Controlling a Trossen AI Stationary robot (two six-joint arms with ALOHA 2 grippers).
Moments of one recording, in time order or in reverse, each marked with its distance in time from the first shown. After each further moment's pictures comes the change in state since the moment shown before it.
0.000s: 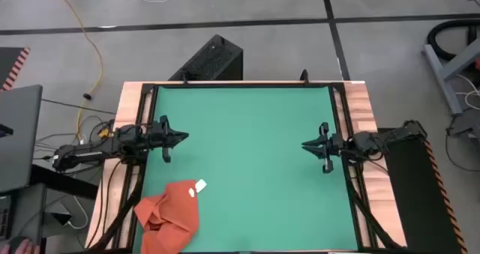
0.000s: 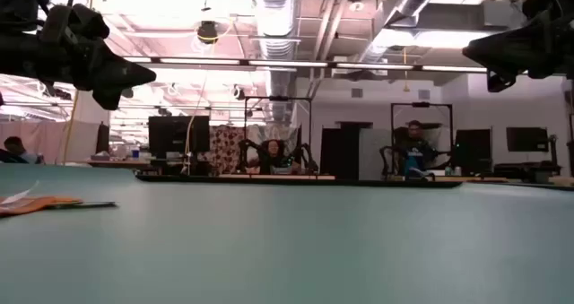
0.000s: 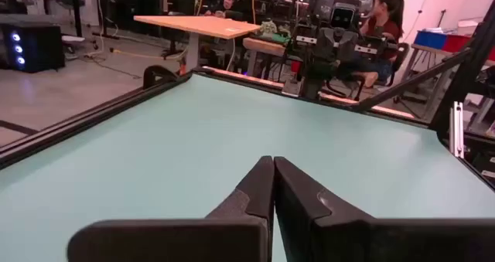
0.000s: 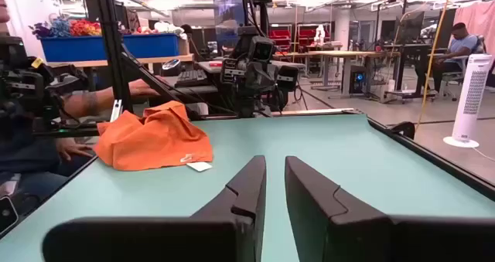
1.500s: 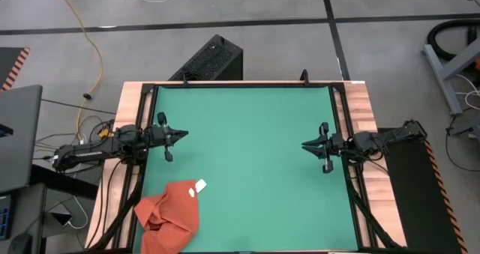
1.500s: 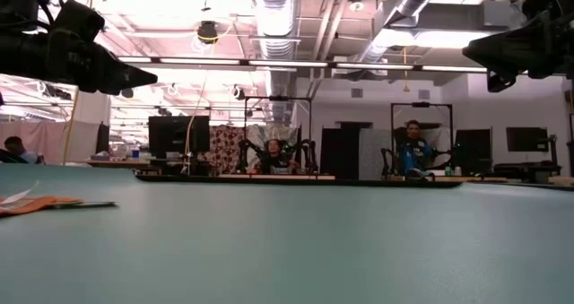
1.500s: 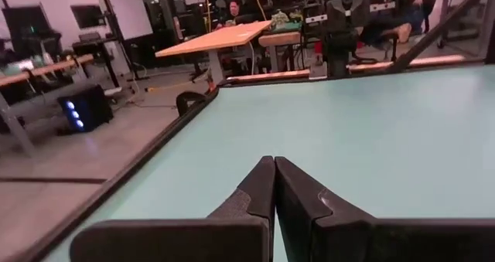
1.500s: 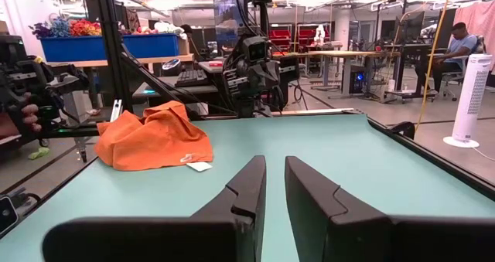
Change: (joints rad) left arm 0.000 0.000 0.008 -0.015 -0.059 0.323; right arm 0.000 0.000 0.000 0.000 0.000 0.000
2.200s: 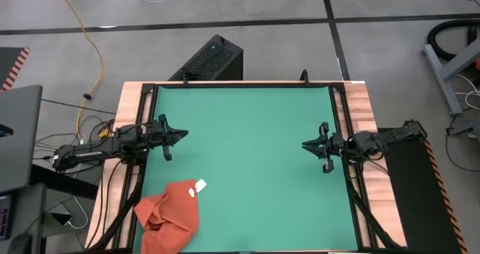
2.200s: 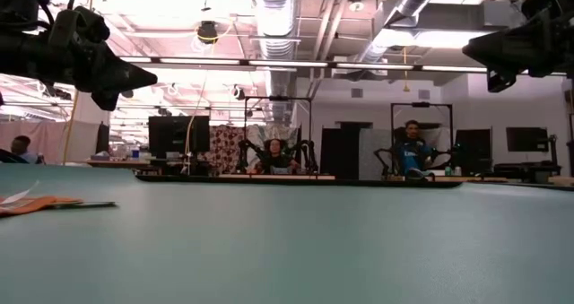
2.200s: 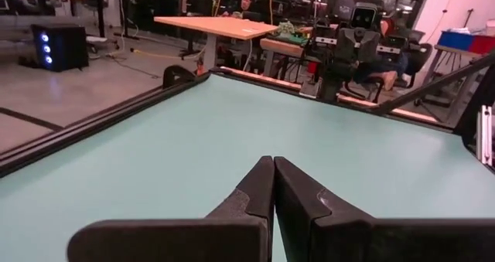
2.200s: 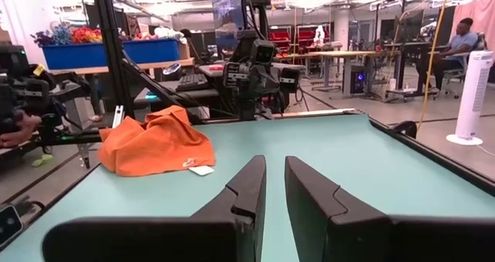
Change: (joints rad) left arm 0.000 0.000 0.003 -0.004 -0.002 -0.321; right arm 0.001 0.000 0.000 0.008 0.001 0.021
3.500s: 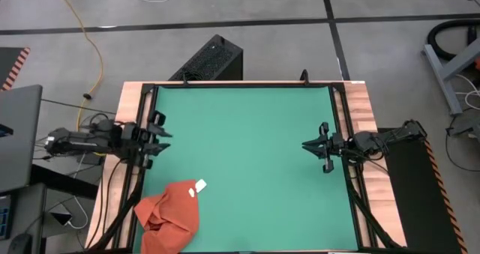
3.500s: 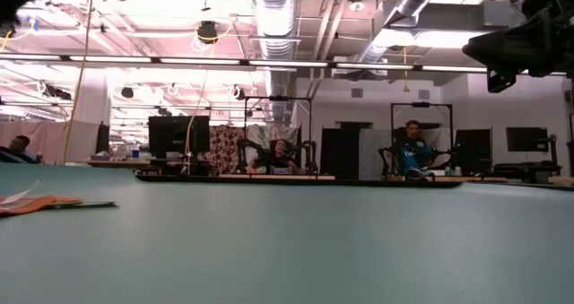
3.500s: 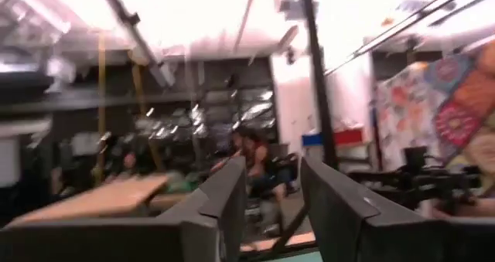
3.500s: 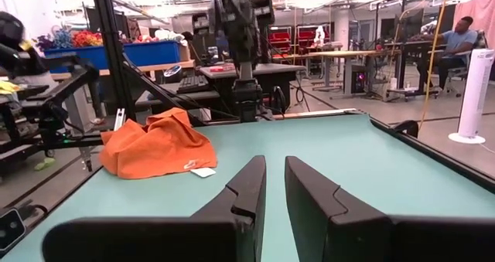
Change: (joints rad) left arm -0.207 0.318 0.243 0.566 0.213 0.231; right arm -0.002 0.000 0.000 0.008 -0.001 0.013
